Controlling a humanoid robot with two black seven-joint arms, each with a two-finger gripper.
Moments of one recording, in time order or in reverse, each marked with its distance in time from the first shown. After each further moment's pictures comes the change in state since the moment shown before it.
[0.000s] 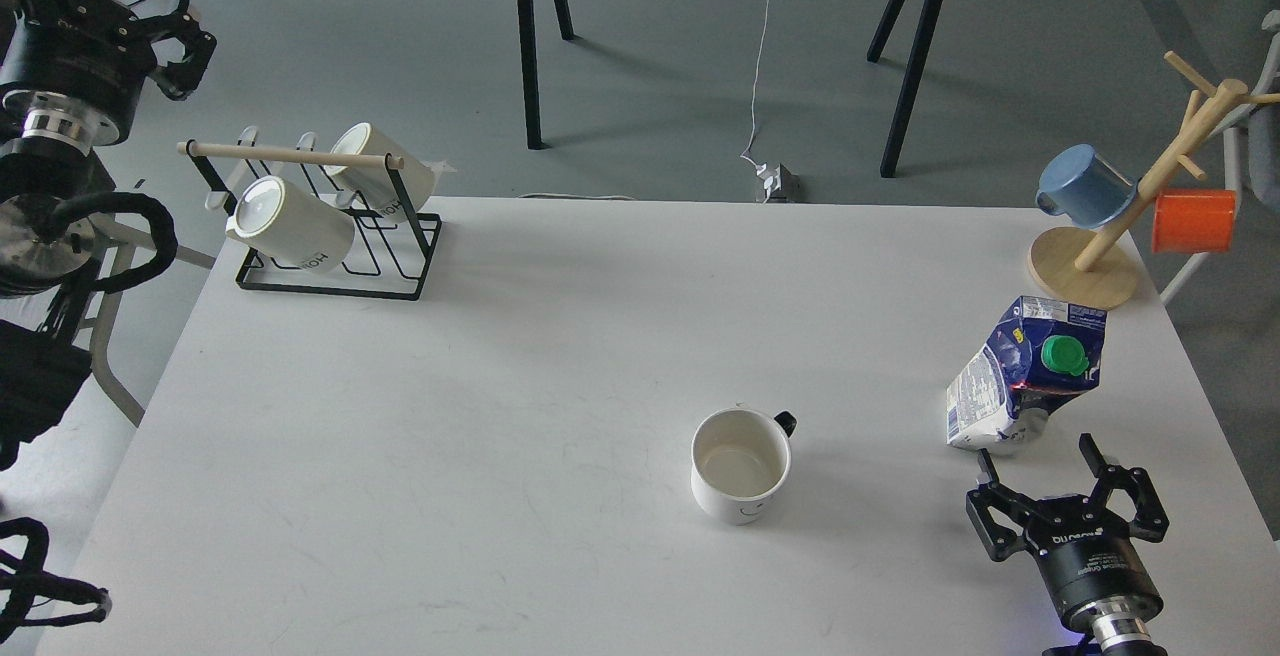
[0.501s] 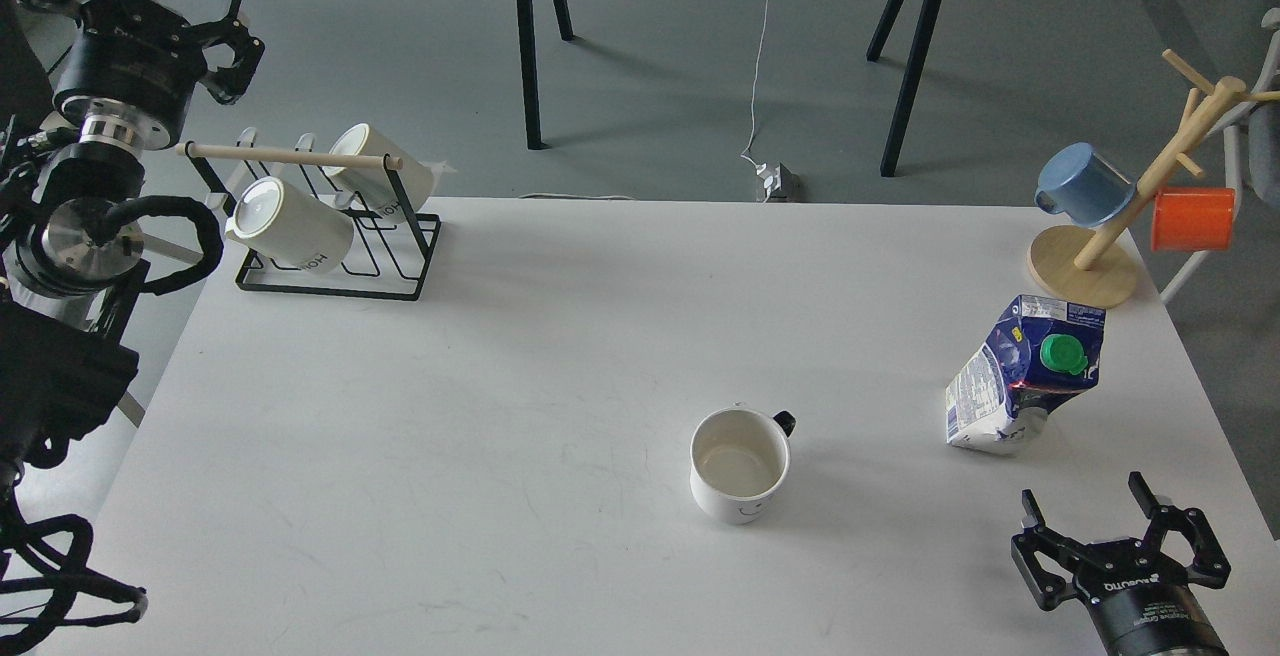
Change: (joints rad) left arm -0.011 -0.066 0.005 0.000 0.005 0.002 -0.004; right arm -0.121 -0.055 0.023 0.065 -0.002 0.000 -0.007
